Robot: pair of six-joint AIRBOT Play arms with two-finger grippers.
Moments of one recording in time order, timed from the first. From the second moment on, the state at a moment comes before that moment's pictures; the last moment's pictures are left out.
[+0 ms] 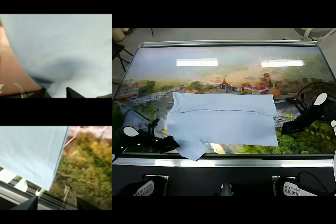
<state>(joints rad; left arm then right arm) 0.21 -1.07 0.43 1.01 -1.15 -1.35 -0.28 -1.36 1.02 -1.35 1.49 0.94</state>
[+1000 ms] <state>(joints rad) 0.14 -1.07 0.43 1.01 -1.07 -1.36 -0.28 -1.39 0.74 -1.14 1.28 0.93</state>
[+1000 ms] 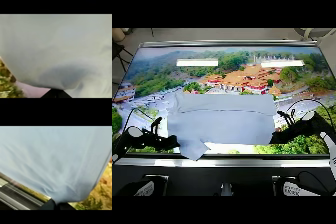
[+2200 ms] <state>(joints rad) 0.13 -1.71 1.45 1.02 -1.19 -1.37 -0.14 -1.78 1.52 -1.24 1.18 1.07</state>
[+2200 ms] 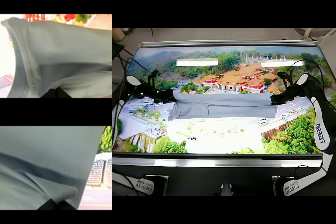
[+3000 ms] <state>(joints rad) 0.16 -1.71 1.73 1.02 -1.35 -1.41 -0.31 -1.93 1.61 -0.96 1.32 1.01</state>
